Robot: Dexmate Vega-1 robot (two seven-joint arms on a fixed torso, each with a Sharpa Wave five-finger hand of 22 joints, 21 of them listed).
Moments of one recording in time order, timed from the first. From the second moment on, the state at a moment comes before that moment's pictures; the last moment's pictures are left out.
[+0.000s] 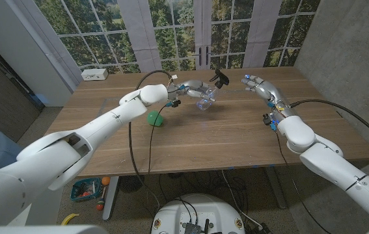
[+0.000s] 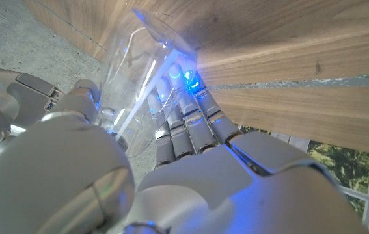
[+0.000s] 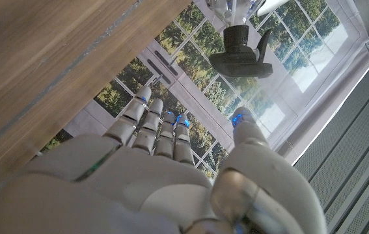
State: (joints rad) left arm 0.36 0.49 0.82 -1.24 0.09 -0.30 -0.29; left_hand 0.73 -0.01 0.47 -0.03 0.33 0.46 -0.01 0.71 0.73 0.62 -0.06 0.83 0.52 0.76 -0.08 0.45 0.86 0.42 -0.04 0.73 0.38; right arm -1.14 -0.80 -0.27 -1.96 0.25 0.04 -0.30; right_hand 0.52 0.08 0.43 -0.16 0.18 0.28 0.02 0.21 0.19 0.23 0.01 0.23 0.26 0.25 -0.01 0.32 0.46 0.32 0.07 0.42 0.18
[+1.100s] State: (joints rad) left arm 0.53 0.47 0.82 -1.29 0.57 -0.32 0.50; left_hand 0.73 -0.01 0.46 -0.02 0.35 0.44 -0.03 0.71 0.74 0.60 -0.08 0.83 0.52 0.76 -0.08 0.41 0.88 0.40 -0.04 0.76 0.36; right arm -1.11 -0.84 -0.24 -2.30 0.38 -0.51 -0.36; right_hand 0.40 0.07 0.34 -0.11 0.17 0.28 0.12 0.21 0.19 0.30 0.09 0.26 0.29 0.34 0.08 0.38 0.51 0.43 0.12 0.46 0.19
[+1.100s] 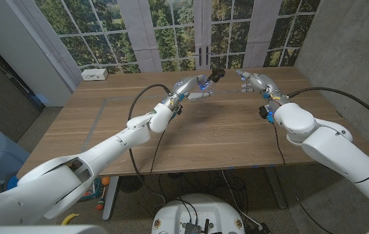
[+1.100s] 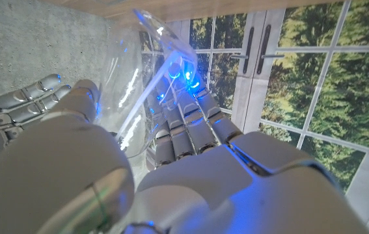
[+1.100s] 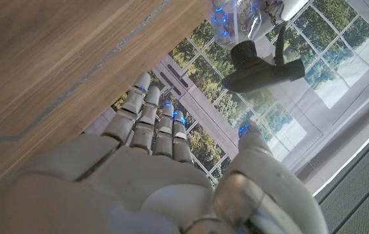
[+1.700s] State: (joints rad) left arm 0.53 0.47 0.87 -1.30 0.73 -0.24 0.67; left_hand 0.73 -0.01 0.46 -0.02 0.36 0.44 -0.04 0.71 0.74 0.60 -0.08 0.83 0.52 0.77 -0.08 0.39 0.89 0.39 -0.04 0.78 0.35; right arm -0.95 -0.91 -0.32 -2.45 0.43 -0.81 -0.38; right_hand 0.34 0.07 0.30 -0.10 0.17 0.41 0.15 0.24 0.20 0.41 0.13 0.30 0.32 0.43 0.08 0.43 0.54 0.45 0.13 0.46 0.19
